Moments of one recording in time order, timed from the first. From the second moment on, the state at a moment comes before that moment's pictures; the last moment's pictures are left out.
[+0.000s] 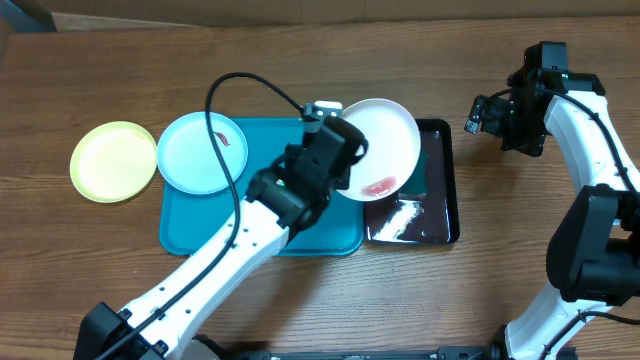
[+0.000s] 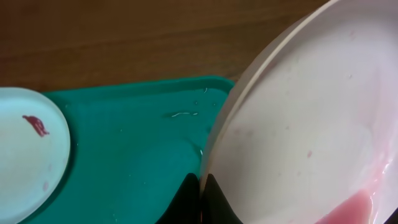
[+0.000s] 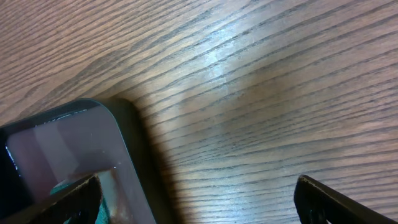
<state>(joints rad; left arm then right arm) -0.70 1.50 1.20 -0.57 -0.40 -0.44 -0.11 1.94 1.55 -0.95 -0.14 0.25</state>
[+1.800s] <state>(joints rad) -1.14 1.50 1.20 -0.03 -1.07 0.45 -0.11 1.94 1.55 -0.95 -0.14 0.25</state>
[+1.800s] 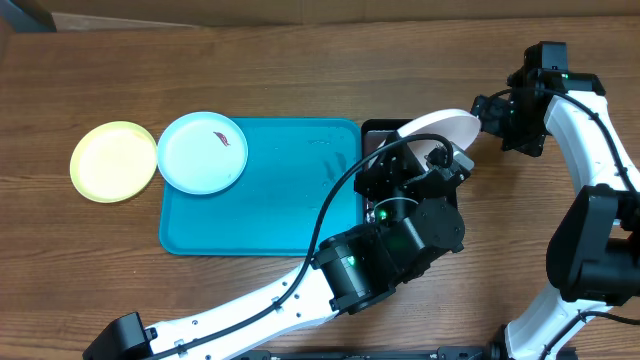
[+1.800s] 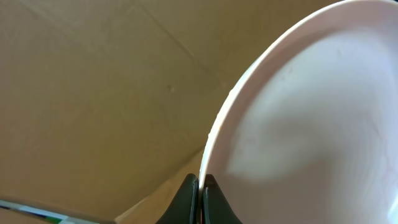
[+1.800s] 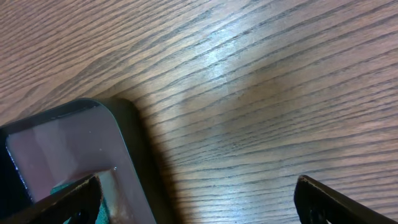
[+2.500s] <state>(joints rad) -1.11 1.50 1.21 -0.26 -1.01 0.26 -0.11 1.94 1.55 -0.95 -0.14 0.25</state>
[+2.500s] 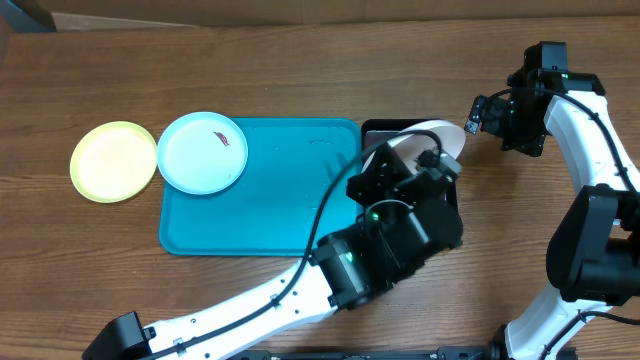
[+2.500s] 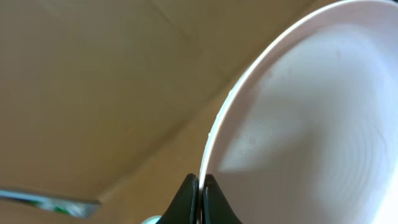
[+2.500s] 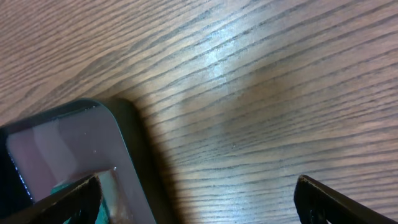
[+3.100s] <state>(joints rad) -0.36 1.50 1.21 -0.51 0.21 -0.33 -0.11 1.94 1.55 -0.95 -0.14 0.25</state>
